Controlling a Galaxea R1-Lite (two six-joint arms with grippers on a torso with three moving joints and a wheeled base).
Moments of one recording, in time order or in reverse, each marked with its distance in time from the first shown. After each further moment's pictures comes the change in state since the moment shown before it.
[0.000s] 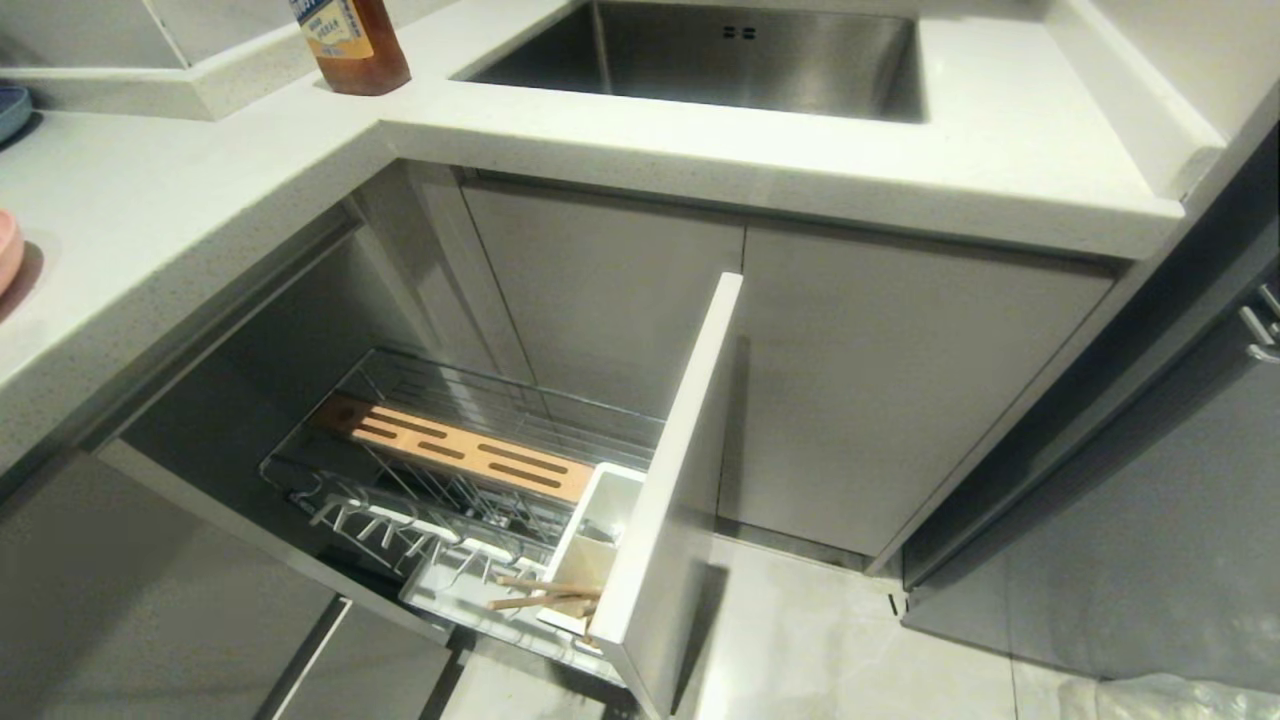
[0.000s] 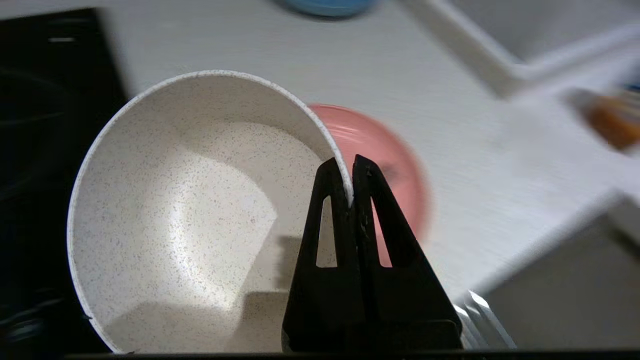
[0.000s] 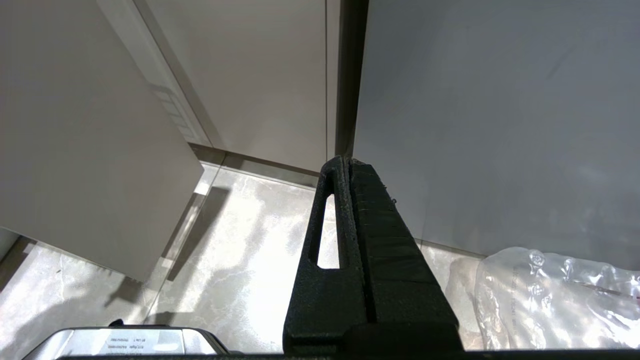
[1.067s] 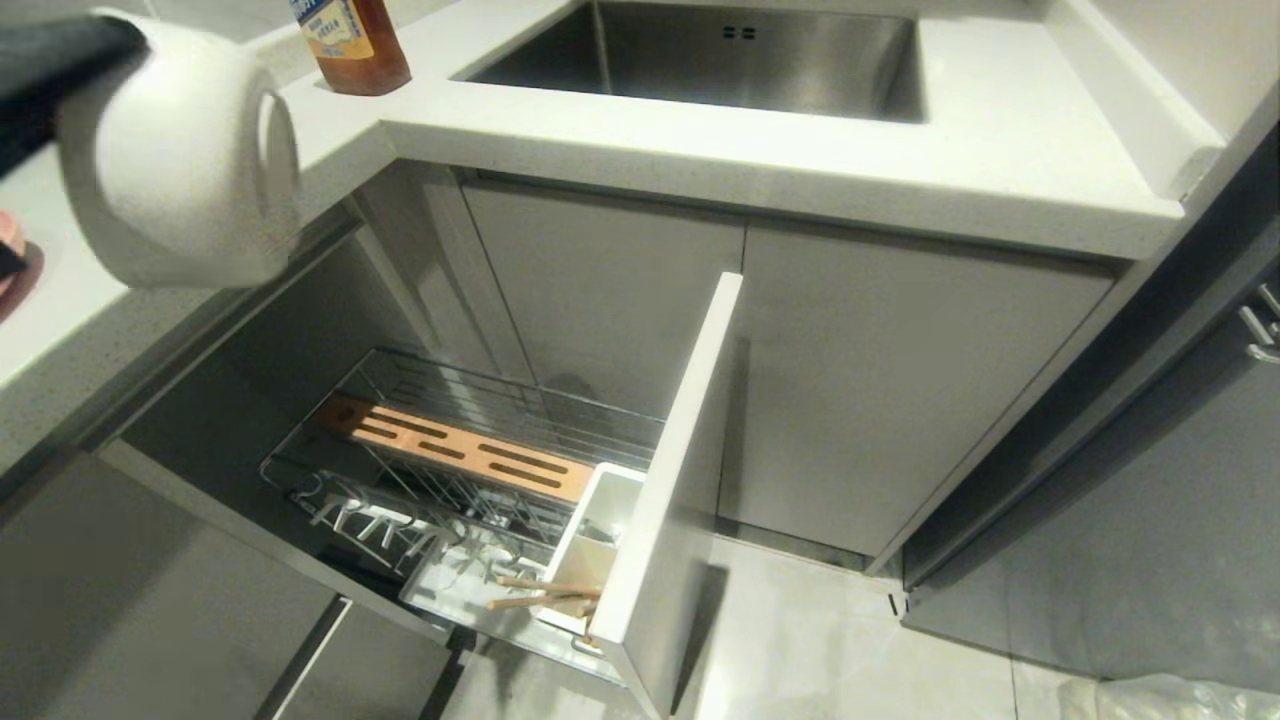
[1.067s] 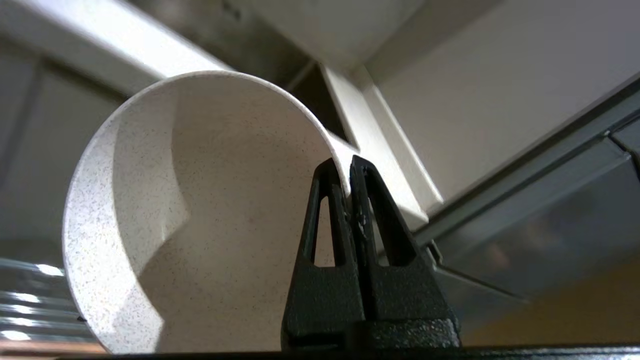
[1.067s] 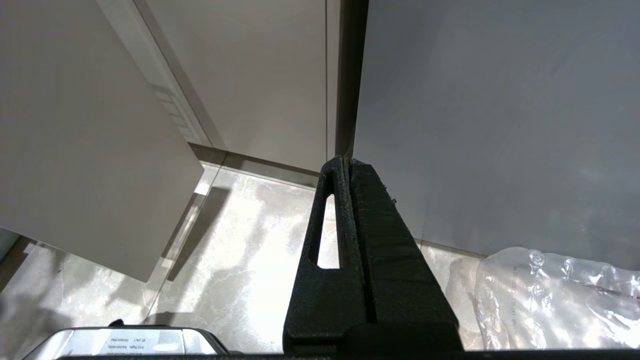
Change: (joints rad) left arm -1.107 -0.067 0.769 -1.049 -0.098 -0.260; right arm 0.000 0.000 0.000 0.000 0.000 0.000
